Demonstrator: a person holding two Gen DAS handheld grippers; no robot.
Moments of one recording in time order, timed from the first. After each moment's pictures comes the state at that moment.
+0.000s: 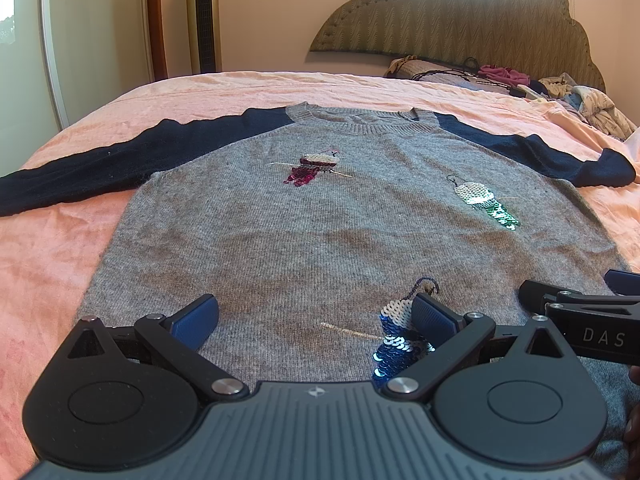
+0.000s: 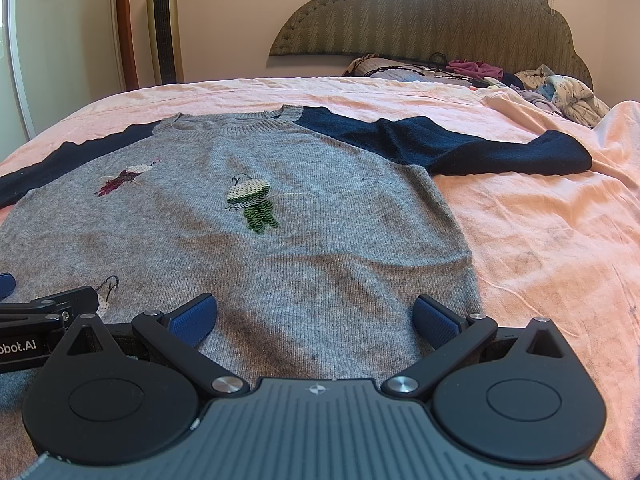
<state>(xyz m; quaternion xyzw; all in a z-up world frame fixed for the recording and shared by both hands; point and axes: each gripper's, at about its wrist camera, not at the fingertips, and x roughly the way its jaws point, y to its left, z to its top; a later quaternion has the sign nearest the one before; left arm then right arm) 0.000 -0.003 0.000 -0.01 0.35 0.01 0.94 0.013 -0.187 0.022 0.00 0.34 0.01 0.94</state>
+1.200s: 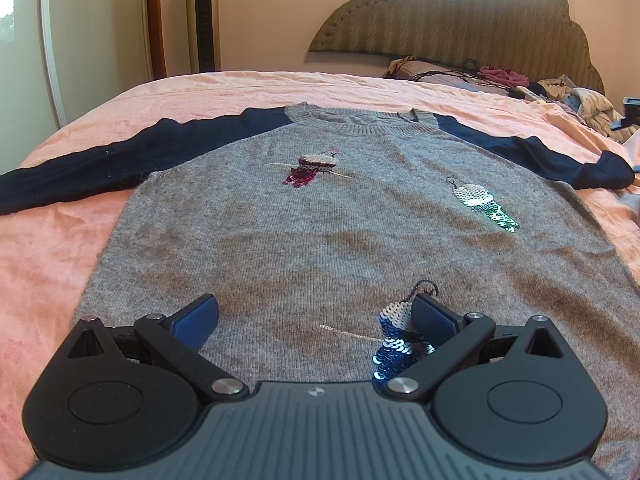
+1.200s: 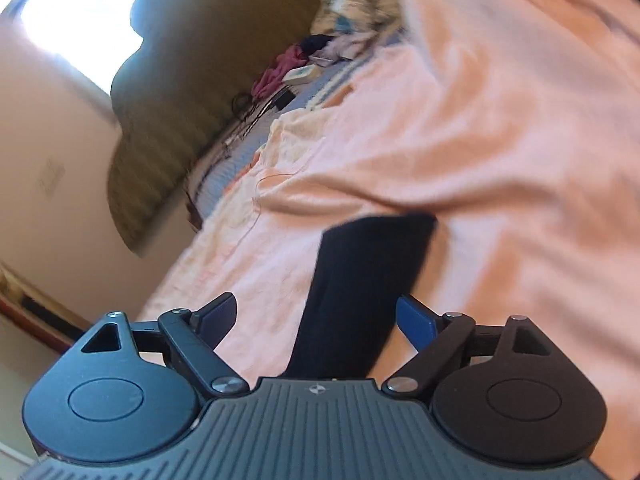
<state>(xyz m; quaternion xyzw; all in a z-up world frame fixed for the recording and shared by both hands) 0.000 -0.003 0.000 -0.01 0.35 0.01 0.94 0.189 -0.517 0.058 0.35 0.27 -0.13 0.89</state>
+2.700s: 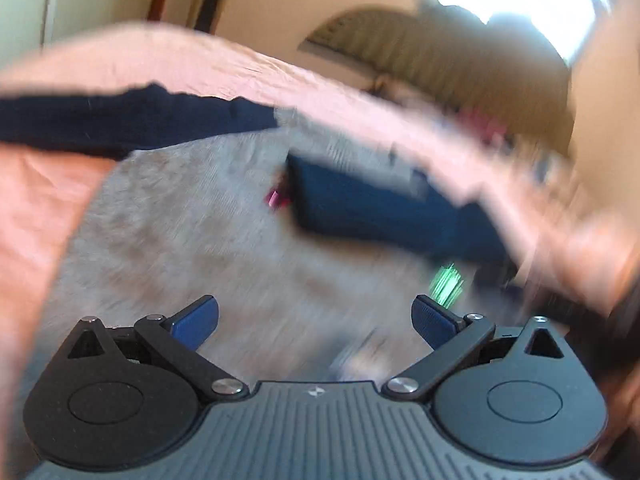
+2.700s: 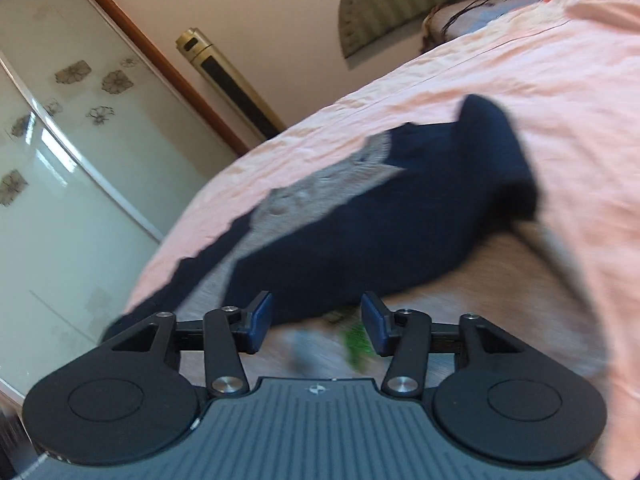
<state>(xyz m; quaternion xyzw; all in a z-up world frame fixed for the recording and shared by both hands) 0.030 0.053 0.036 -0.25 0.36 -0.07 0.90 0.101 -0.257 0.039 0.26 0.34 0.20 0.88</state>
